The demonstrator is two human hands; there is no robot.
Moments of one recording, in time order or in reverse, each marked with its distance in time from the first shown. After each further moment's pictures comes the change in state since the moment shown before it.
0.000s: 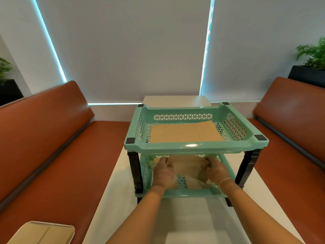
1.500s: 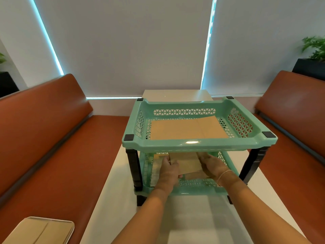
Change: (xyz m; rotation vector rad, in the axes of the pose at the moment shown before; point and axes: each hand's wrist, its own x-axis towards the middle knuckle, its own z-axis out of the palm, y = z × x) left_hand 0.012 -0.011 0.026 -0.391 -0.040 -0.165; right_hand 0.027 0.001 0.017 0.423 -0.162 0.239
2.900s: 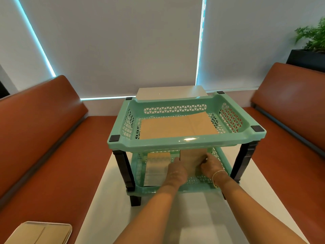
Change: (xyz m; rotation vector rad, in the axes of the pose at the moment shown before) left_hand -0.011 0.008 0.036 0.781 -0.128 0.065; right_hand -0.001 0.014 -0.009 -0.379 0.166 -0.123
